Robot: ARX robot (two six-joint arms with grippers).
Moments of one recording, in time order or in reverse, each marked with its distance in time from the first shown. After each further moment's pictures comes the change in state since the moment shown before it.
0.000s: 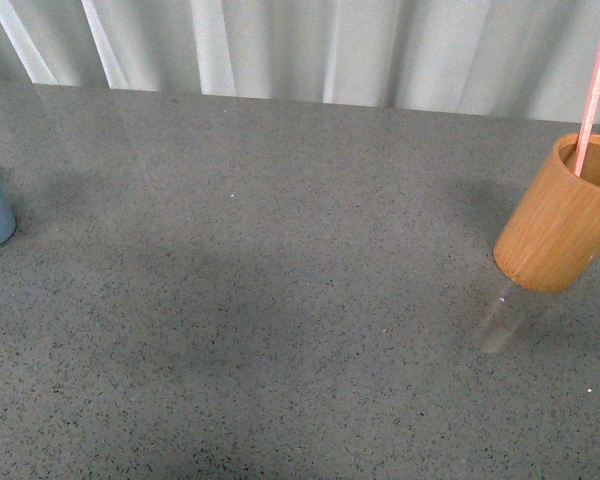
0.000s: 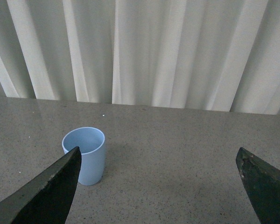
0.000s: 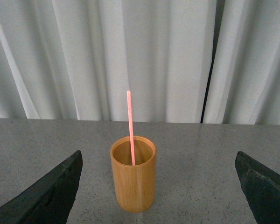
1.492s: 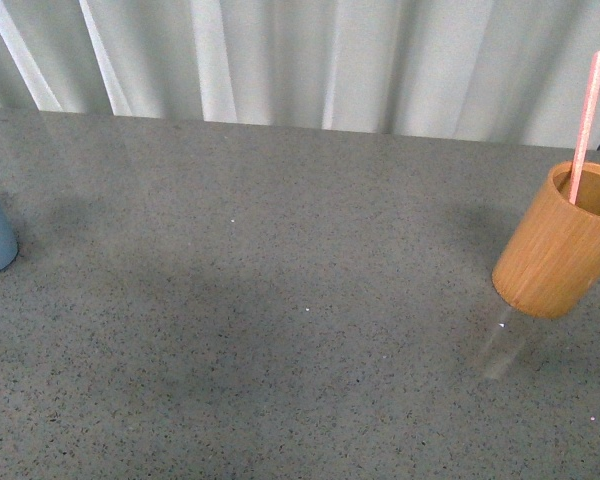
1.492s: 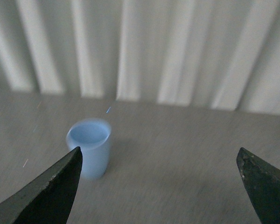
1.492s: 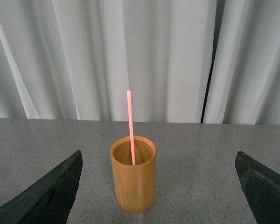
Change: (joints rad) left arm -0.023 0.036 0.025 -0.075 -0.087 -0.036; right arm 0.000 0.000 0.000 0.000 0.000 0.000
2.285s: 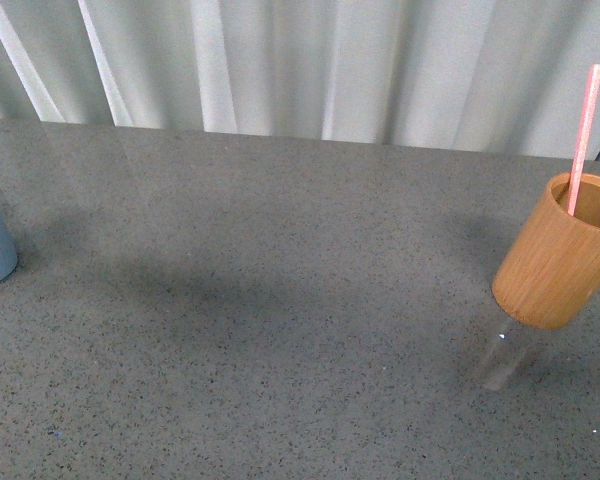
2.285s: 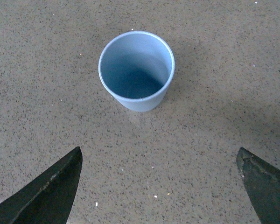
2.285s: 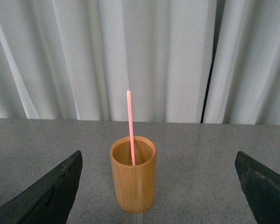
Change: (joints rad) left arm 0.163 1.348 0.701 -0.042 -0.036 0.075; right arm 0.000 0.000 0.000 0.000 0.000 0.000
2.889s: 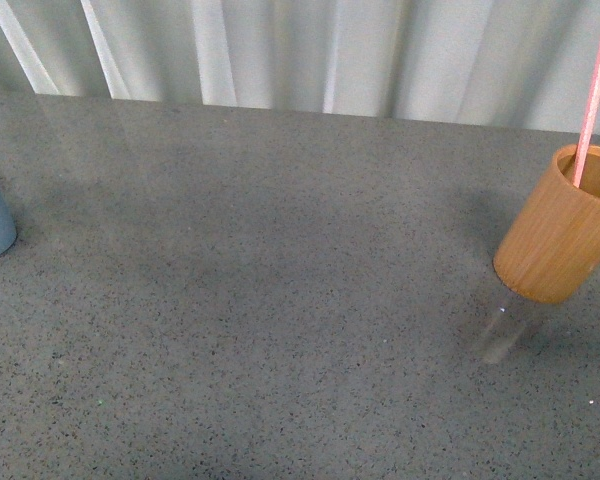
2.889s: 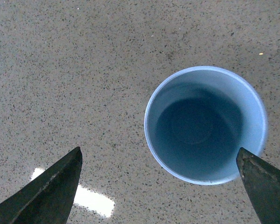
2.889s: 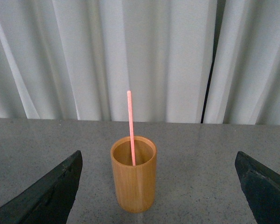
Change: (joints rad) left arm 0.069 0.387 0.313 -0.059 -0.091 0.071; right arm 0.000 0.000 0.000 0.000 0.000 0.000
